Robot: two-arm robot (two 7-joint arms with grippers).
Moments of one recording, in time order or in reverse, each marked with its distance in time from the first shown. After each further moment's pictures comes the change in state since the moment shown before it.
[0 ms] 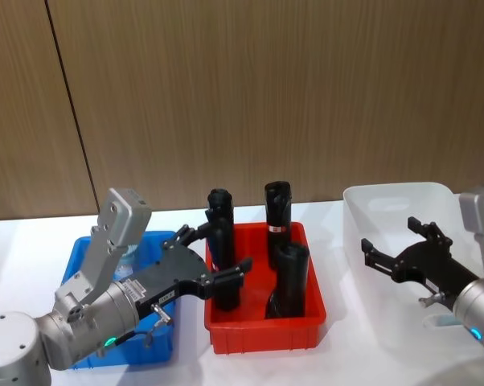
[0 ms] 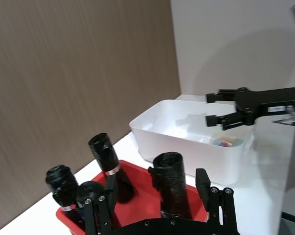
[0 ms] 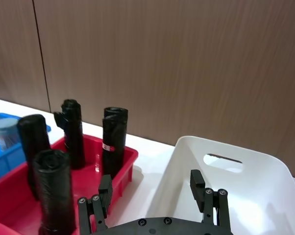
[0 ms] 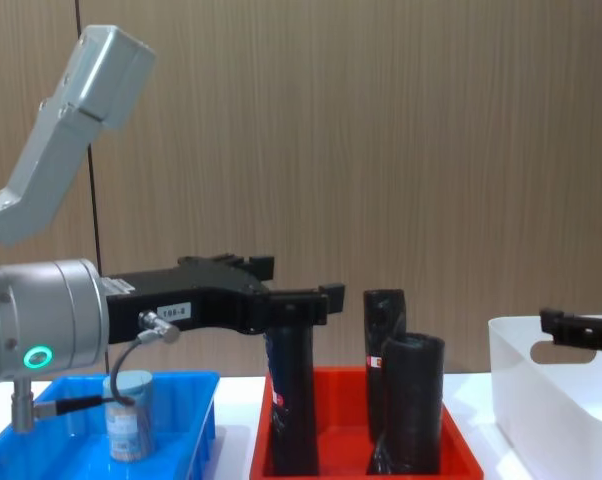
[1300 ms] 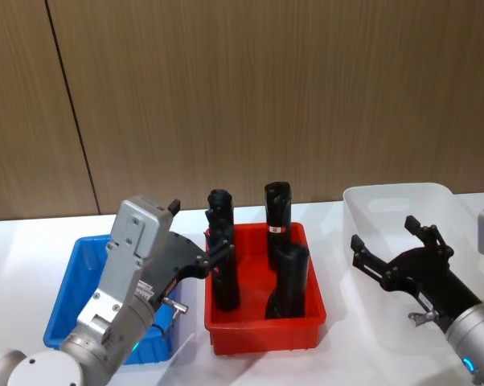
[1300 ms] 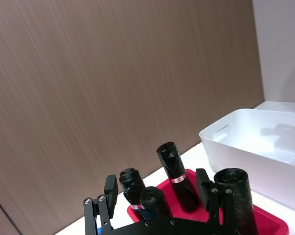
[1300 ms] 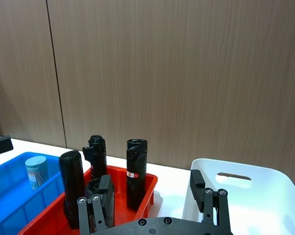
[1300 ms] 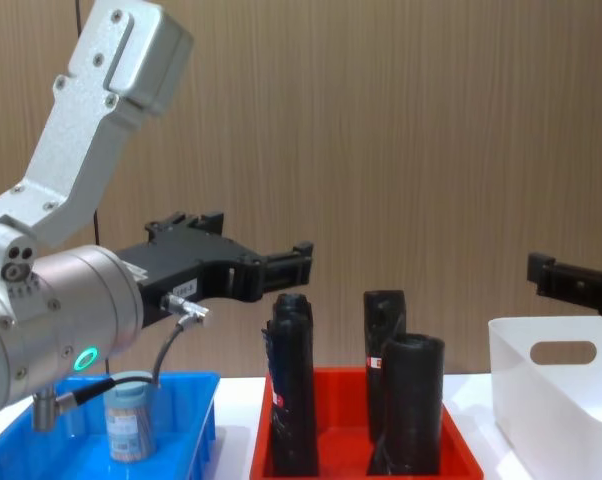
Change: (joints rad) left arm 0.094 -0.021 0.071 -0.147 0.150 -0.047 0.497; right arm -0.191 -0.035 -0.004 -0.265 0.015 -0.056 -0.149
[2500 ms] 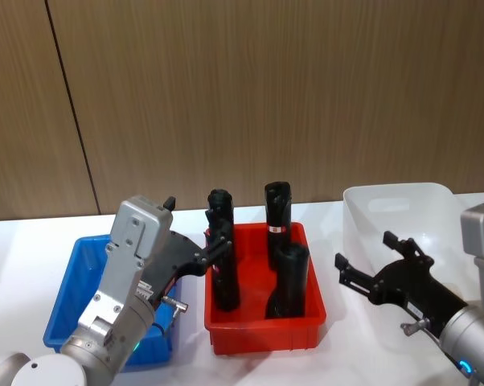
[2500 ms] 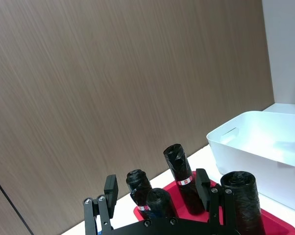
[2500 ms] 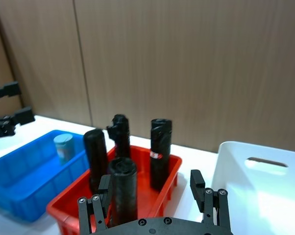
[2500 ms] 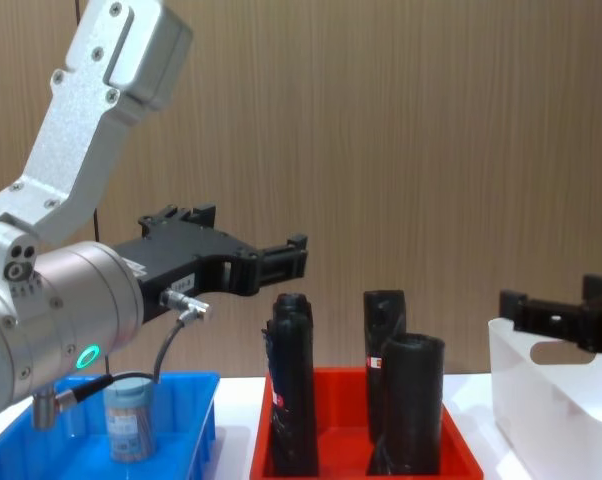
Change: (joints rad) left arm 0.010 -0.003 0.007 -0.016 0.017 -0.005 0.056; right arm 0.034 0.010 0.007 0.041 0.045 0.084 0.139
